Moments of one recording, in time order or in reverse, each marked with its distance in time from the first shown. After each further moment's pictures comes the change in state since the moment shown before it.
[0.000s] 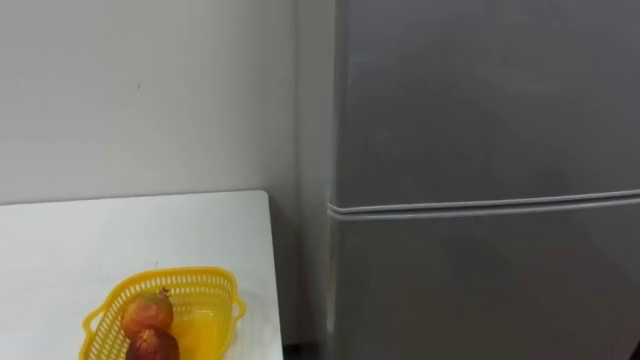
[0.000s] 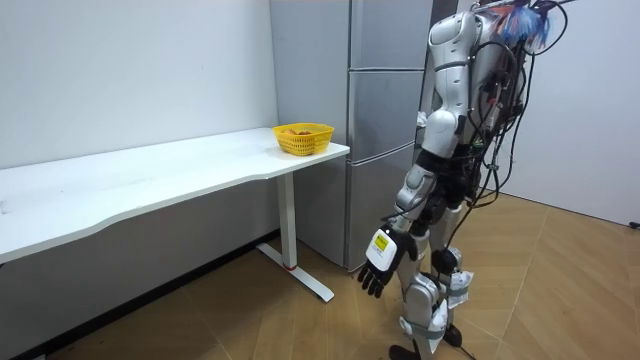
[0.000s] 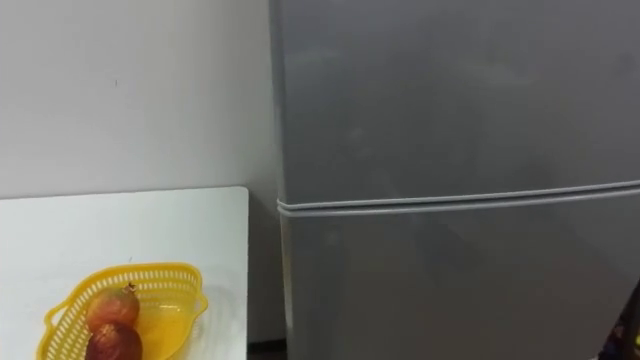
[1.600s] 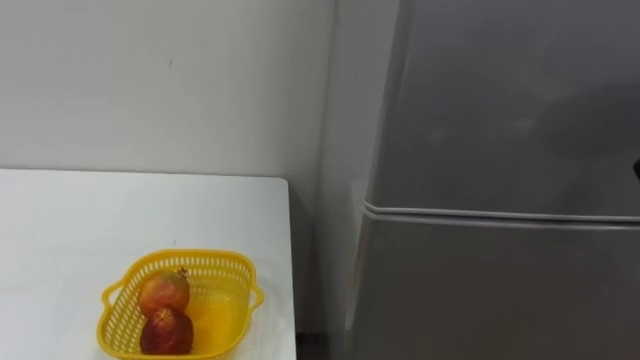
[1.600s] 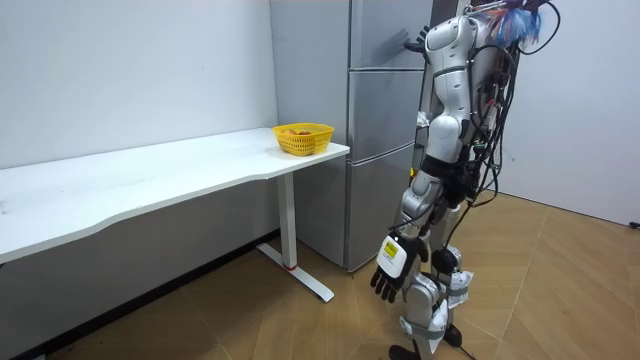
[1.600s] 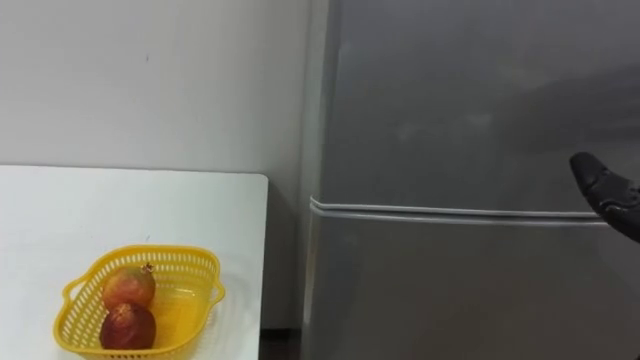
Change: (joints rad) left arm 0.019 0.039 -0.034 -0.011 0.002 -0.040 -0.062; right arm -0.327 -0.247 -0.116 -0.856 0.083 -0.012 0.178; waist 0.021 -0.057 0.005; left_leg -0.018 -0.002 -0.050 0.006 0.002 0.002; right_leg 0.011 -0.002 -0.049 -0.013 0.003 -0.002
